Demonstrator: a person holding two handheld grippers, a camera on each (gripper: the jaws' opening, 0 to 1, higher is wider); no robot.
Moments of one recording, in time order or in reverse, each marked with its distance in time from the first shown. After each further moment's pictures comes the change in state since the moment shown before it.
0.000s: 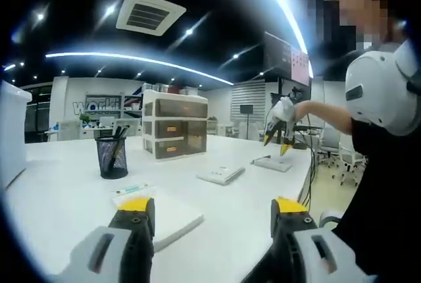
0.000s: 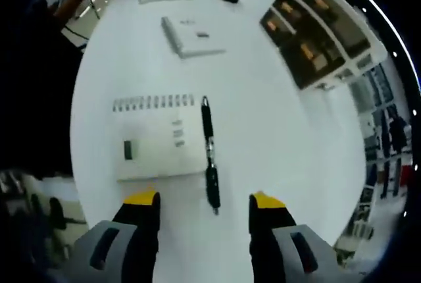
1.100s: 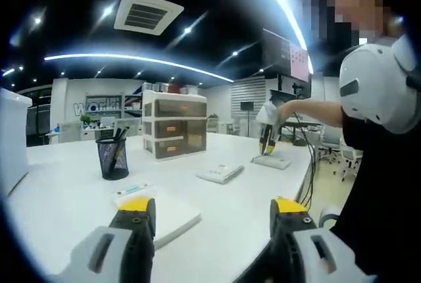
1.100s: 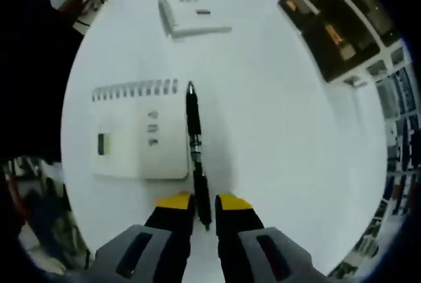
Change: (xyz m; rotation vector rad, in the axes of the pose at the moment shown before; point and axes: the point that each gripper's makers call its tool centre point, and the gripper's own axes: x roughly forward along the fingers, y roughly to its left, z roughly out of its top) left arm -0.006 -0.007 0.000 0.018 0.018 0.008; right arm 0.034 0.008 0.005 -0.044 0.040 0.207
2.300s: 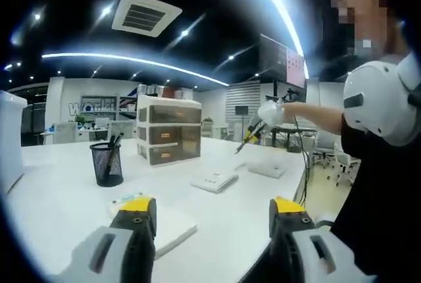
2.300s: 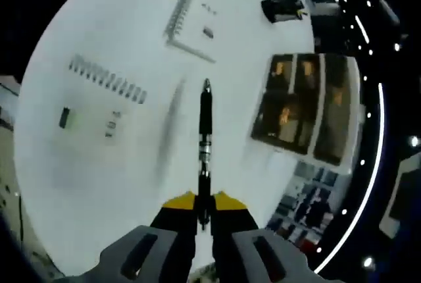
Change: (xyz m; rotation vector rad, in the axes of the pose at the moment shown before) left arm -0.001 0.000 0.019 -0.023 -0.030 -0.047; right arm -0.087 -0.053 0.066 -0.583 0.193 -0.701
